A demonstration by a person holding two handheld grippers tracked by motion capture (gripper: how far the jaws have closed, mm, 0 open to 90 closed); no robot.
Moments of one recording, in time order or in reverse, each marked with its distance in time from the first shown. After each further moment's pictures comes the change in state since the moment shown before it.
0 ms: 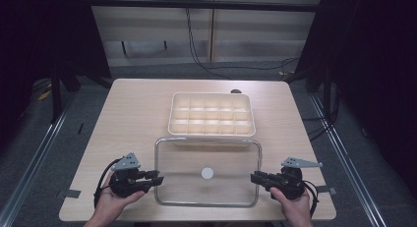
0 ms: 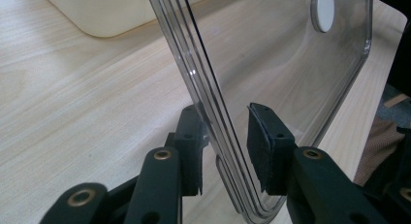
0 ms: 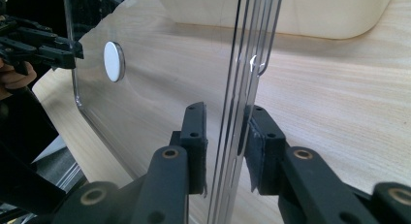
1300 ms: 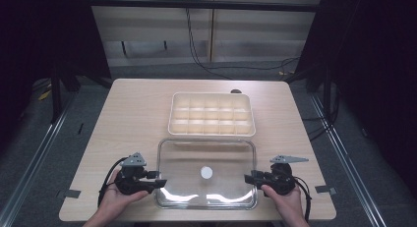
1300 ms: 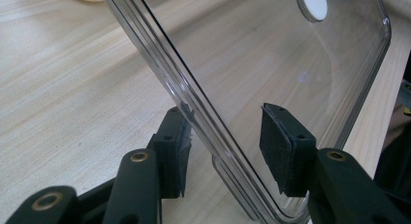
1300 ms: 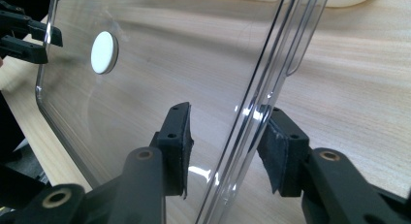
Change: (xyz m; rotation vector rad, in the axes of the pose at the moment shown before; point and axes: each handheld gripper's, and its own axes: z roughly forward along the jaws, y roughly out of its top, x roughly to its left) left arm 0.011 -0.004 0.019 0.095 -0.024 -0.024; right arm -0.009 0.000 0.030 0.106 -0.058 0.009
